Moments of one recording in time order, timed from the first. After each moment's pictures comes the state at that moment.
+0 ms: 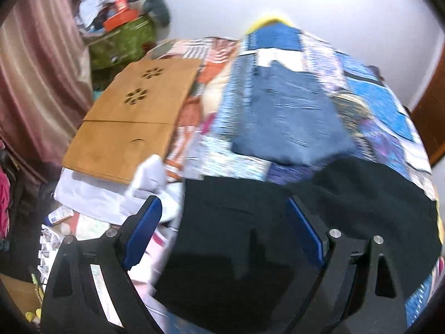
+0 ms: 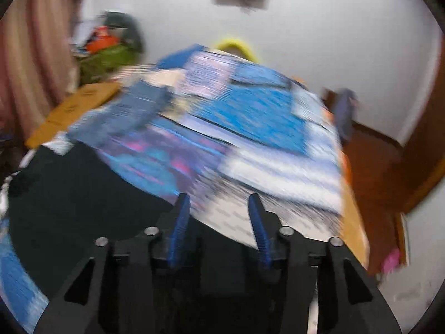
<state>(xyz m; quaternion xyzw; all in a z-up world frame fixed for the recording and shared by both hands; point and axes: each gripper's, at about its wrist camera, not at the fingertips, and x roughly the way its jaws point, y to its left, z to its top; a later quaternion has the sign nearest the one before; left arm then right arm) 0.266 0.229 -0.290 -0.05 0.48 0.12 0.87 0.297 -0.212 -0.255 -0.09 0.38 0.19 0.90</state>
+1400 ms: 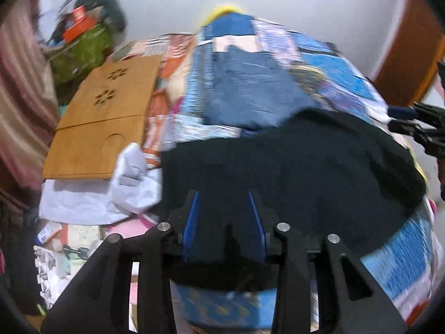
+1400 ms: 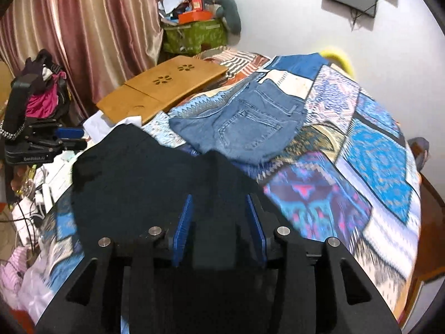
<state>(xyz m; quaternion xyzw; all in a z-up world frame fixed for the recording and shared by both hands) 0.198 0.209 -0.287 -0.01 0.48 -0.02 0.88 0.255 -0.043 -0.241 -0.15 0.39 0.35 0.84</state>
